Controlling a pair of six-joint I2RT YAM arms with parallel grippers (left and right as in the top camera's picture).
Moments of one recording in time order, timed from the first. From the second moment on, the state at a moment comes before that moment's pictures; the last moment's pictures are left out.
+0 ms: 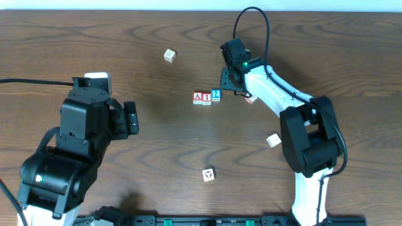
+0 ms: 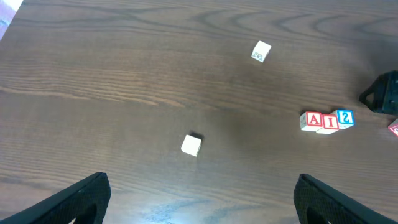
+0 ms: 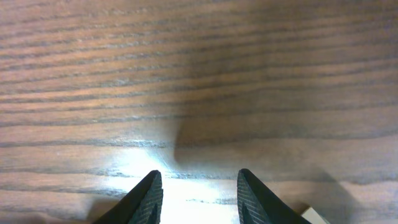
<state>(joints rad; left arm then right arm) -0.30 0.98 1.32 -1.13 -0.27 -0.25 0.40 2.14 1.53 -0.59 0.15 0.51</state>
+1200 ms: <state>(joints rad) -0.30 0.98 1.32 -1.13 -0.28 -0.25 0.45 2.14 1.53 -0.48 0.09 0.46</state>
